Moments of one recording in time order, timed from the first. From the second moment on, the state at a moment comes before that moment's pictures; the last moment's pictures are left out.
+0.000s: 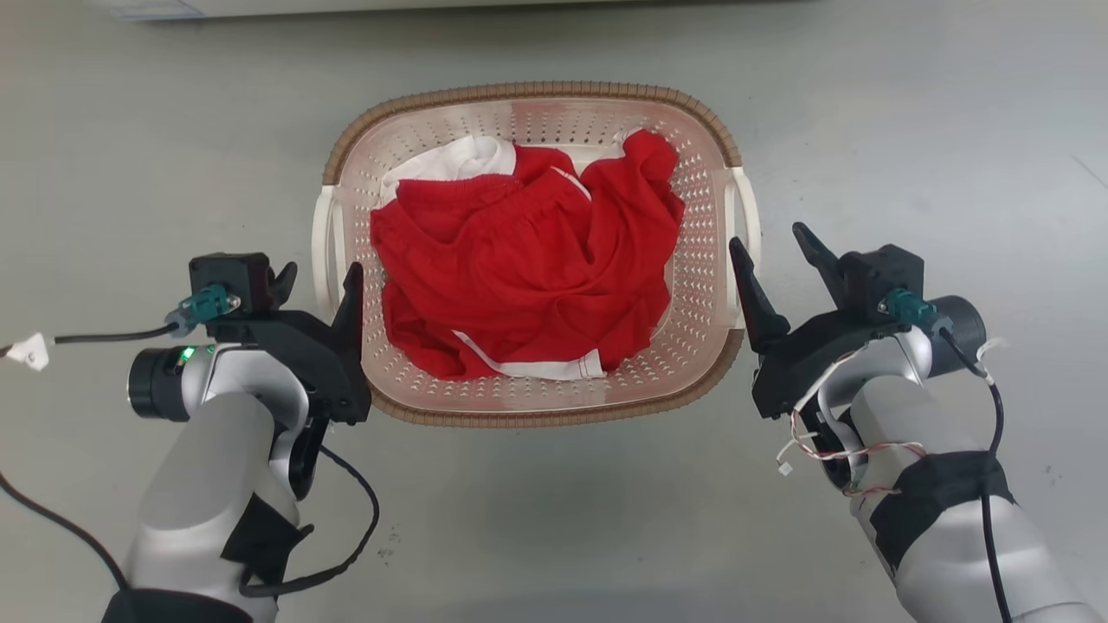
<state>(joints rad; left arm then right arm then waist) -0.82 0.09 -0.19 0.94 -0.39 -0.08 -0.04 -0.84 -0.08 0.39 0.86 0.26 0.04 -0.20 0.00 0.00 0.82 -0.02</state>
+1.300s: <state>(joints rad) -1.01 0.05 -0.24 1.17 -0.39 -0.12 -0.03 -0.99 -0.06 0.52 1.02 0.41 0.01 -0.18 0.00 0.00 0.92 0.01</state>
